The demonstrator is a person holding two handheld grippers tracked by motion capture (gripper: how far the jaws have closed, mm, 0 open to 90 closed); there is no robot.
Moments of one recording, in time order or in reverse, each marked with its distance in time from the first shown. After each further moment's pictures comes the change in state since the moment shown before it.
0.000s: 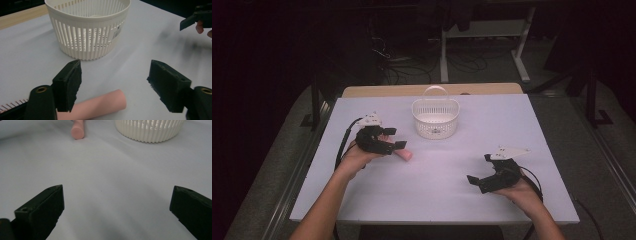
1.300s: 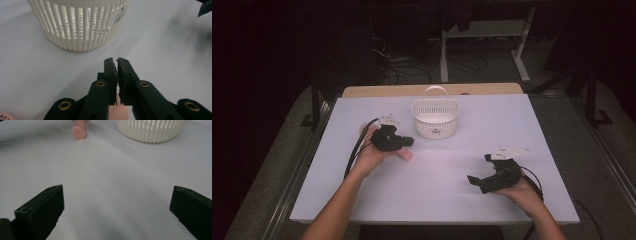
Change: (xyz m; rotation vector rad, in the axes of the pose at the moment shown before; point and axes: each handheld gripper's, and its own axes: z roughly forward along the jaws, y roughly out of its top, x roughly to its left) left arm -0.002 0.000 0.045 0.142 -0.006 -0.036; right arm -0.001 0.000 -0.001 -0.001 0.007 -0.002
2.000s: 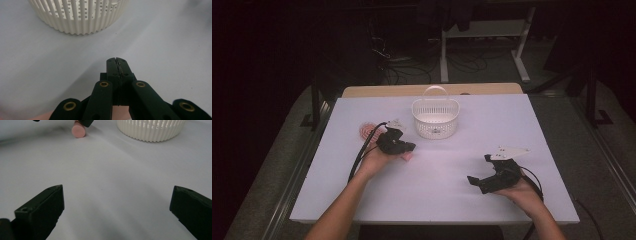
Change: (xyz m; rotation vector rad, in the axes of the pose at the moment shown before) left arm -0.003 -0.006 0.020 0.113 0.043 -0.001; right arm 0.000 0.000 0.001 0.007 0.000 -0.006
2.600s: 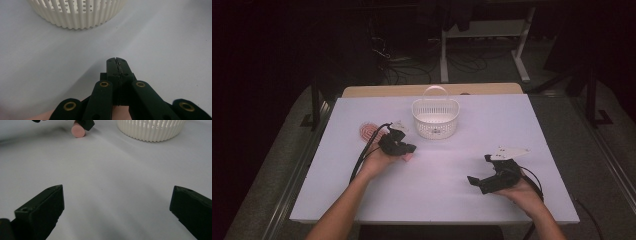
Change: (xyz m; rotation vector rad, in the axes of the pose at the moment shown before) left arm -0.003 0.000 0.005 0.044 0.017 0.013; right arm 0.000 0.000 0.000 0.003 0.000 -0.002
